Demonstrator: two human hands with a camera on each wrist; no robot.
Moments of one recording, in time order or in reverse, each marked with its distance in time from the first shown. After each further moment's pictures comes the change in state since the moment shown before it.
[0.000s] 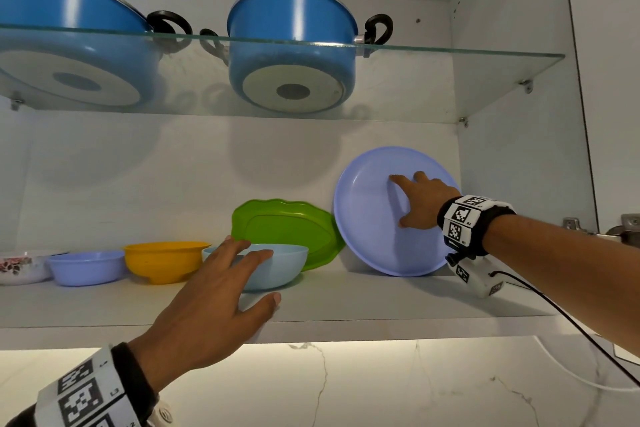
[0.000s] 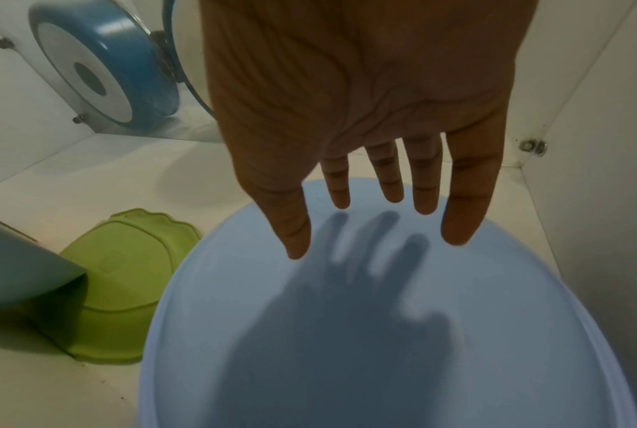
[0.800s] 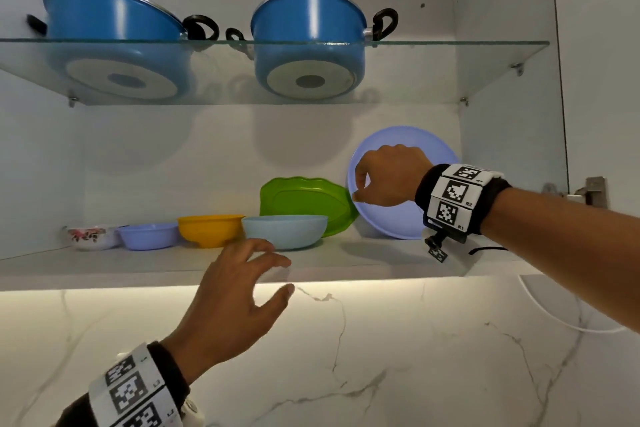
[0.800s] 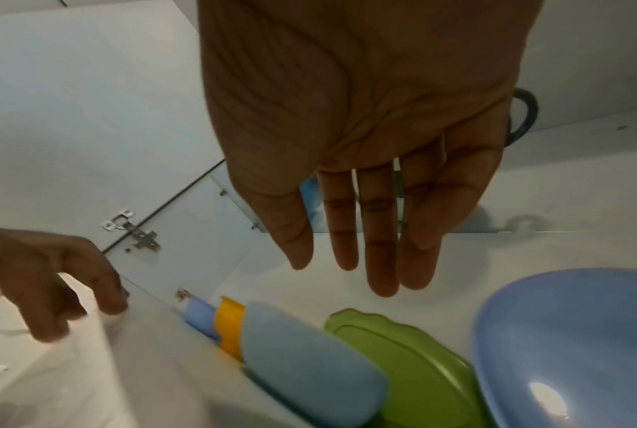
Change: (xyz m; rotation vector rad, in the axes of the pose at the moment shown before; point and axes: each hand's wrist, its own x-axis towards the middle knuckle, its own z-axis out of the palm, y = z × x) left_hand -0.079 0.006 -0.024 -0.120 0.235 0.191; right_hand -0.124 -0.113 -0.092 0.052 0.098 -0.214
